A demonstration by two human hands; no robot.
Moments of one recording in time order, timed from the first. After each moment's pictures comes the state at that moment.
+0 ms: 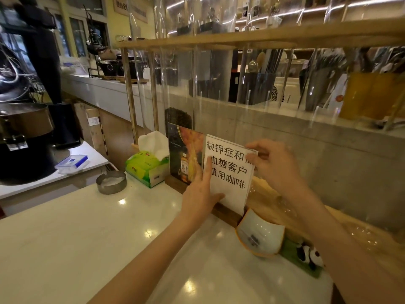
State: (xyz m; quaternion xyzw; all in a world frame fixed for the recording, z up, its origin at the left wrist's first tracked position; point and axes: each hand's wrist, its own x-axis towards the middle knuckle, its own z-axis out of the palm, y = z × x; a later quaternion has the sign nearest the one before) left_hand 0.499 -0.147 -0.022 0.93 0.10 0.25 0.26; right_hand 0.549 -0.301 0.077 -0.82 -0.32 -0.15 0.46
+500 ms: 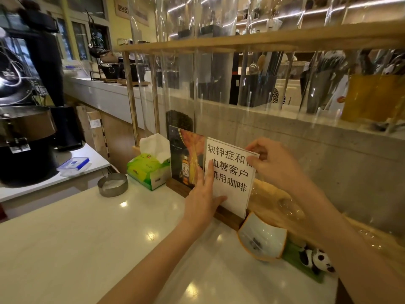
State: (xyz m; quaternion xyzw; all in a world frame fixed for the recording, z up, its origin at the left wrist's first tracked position) left_hand 0.499 -0.151 -0.027 0.92 0.11 0.27 0.25; right_hand 0.550 -0.301 0.087 -0.84 -0.34 -0.11 0.41
